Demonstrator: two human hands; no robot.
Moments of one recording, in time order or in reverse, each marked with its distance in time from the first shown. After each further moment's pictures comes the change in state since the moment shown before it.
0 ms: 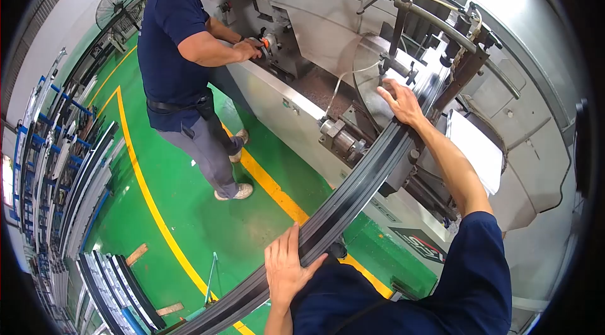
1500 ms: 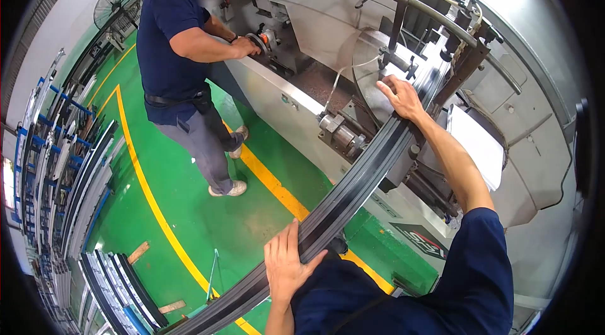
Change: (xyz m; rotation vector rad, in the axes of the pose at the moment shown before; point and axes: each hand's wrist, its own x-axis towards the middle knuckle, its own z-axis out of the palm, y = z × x) left_hand 0.000 -0.001 0.002 -0.004 0.000 -0.001; right_hand 0.002 0.002 0.000 -0.008 -0.007 0.003
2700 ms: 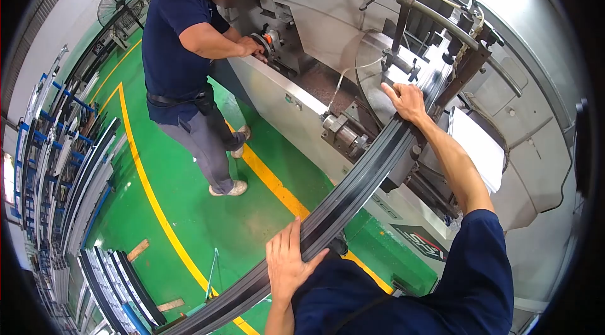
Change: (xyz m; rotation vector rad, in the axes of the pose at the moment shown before) left_hand 0.000 0.000 -0.001 -0.015 0.013 0.010; right_hand -0.006 -0.005 -0.002 -0.240 0.104 0.024
